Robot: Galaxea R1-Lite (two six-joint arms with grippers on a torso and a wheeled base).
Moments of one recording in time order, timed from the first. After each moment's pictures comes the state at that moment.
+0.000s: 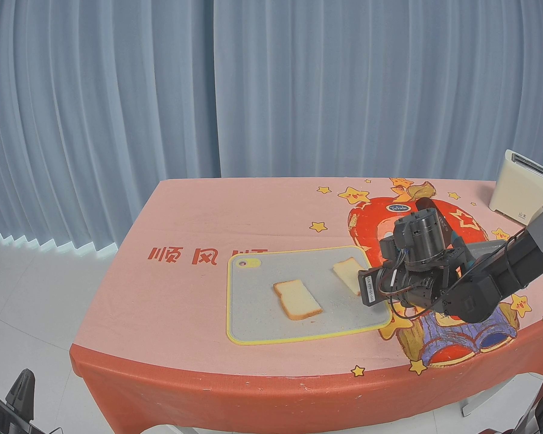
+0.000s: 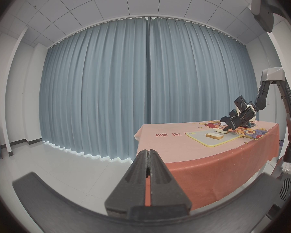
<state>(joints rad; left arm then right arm) 0.00 0.02 -0.02 0.00 -0.03 0.01 0.55 1.99 -0.86 -0.46 -0.25 0.08</state>
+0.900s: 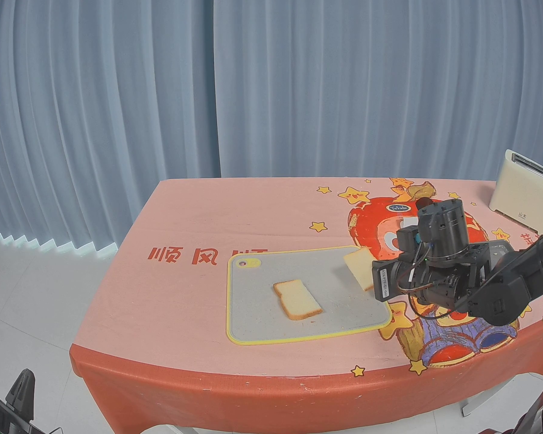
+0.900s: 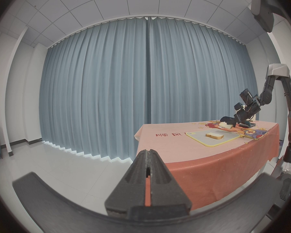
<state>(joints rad) 0.00 0.02 -0.02 0.00 -0.03 0.01 0.57 1.86 -0.79 -0.46 -0.26 0.10</state>
